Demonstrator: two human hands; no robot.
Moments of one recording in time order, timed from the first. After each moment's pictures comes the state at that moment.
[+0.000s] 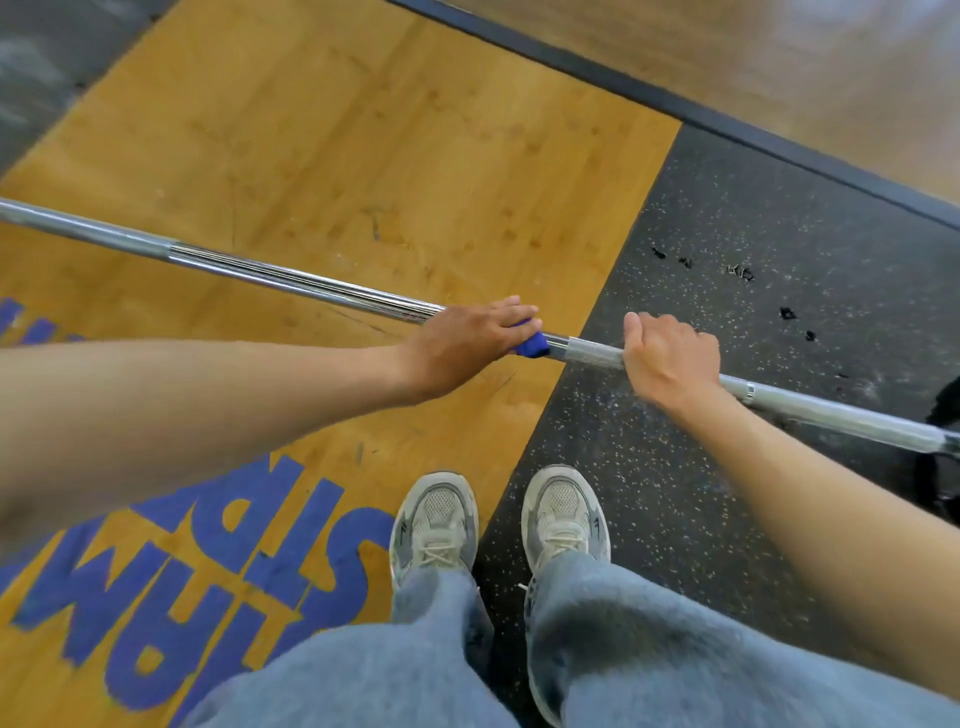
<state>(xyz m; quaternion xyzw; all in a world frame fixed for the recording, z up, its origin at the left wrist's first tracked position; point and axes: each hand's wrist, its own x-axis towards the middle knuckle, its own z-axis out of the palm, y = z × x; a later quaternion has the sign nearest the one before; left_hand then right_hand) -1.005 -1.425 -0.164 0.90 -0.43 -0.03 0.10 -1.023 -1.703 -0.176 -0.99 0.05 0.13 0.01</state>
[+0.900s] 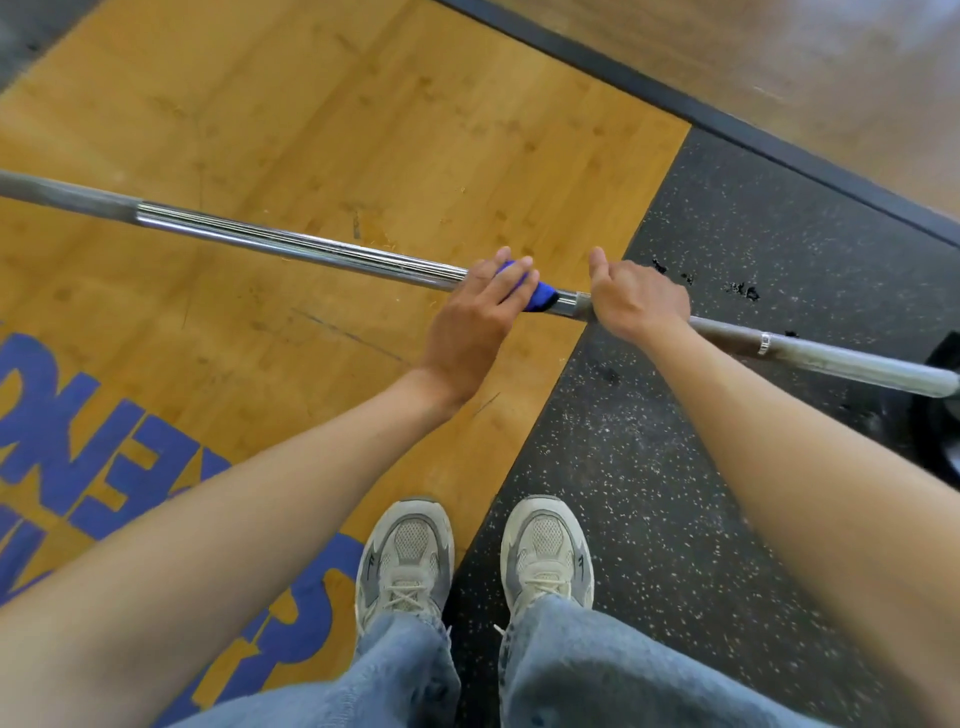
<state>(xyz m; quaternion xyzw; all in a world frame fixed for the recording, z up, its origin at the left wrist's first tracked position) -0.970 -1.473 -0.216 0.94 -0.25 0.20 0.15 -0.919 -1.679 -0.178 -0.98 0.07 0.17 0.09</state>
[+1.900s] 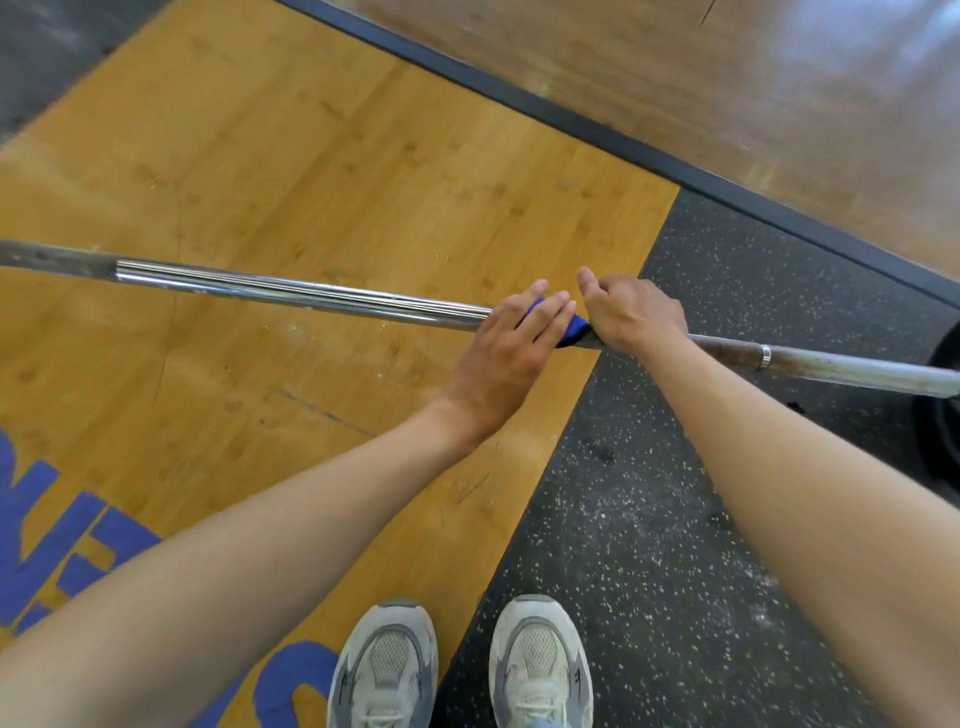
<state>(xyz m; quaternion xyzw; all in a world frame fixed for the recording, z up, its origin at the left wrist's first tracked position) -0.898 -1.514 -0.219 0.93 -0.30 0.17 0.14 -0.826 -1.695 -0.189 -0.98 0.07 0.17 0.12</state>
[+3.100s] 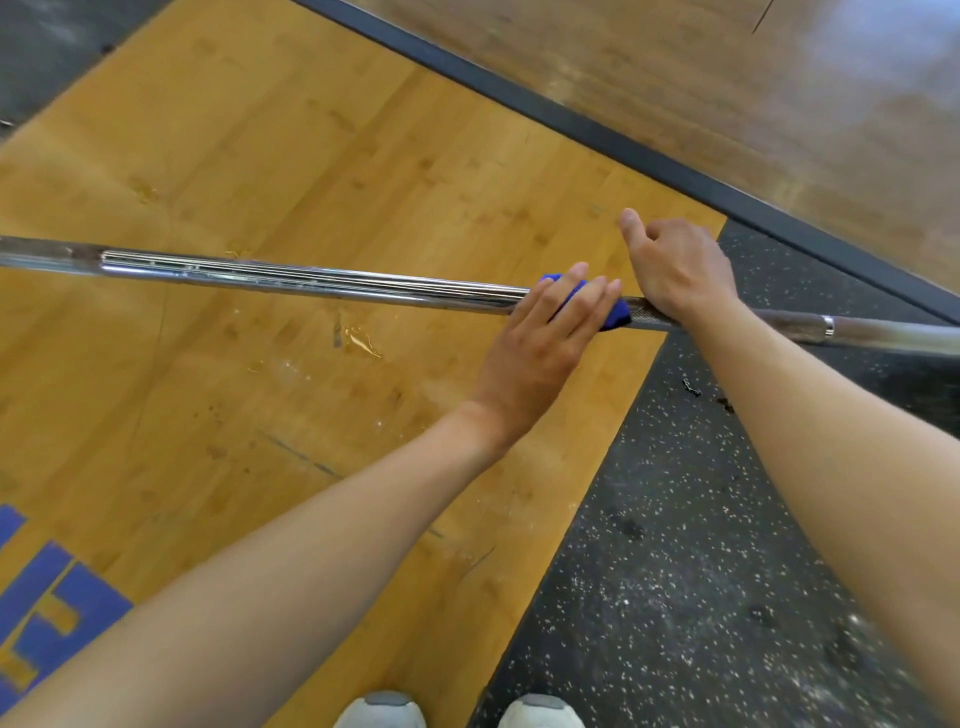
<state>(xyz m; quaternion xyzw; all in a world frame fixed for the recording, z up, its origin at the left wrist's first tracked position) -0.817 -1.528 -0.238 0.92 -0.24 0.26 0.14 -0.717 -1.700 -0.190 -0.97 0.05 0.05 0.21</state>
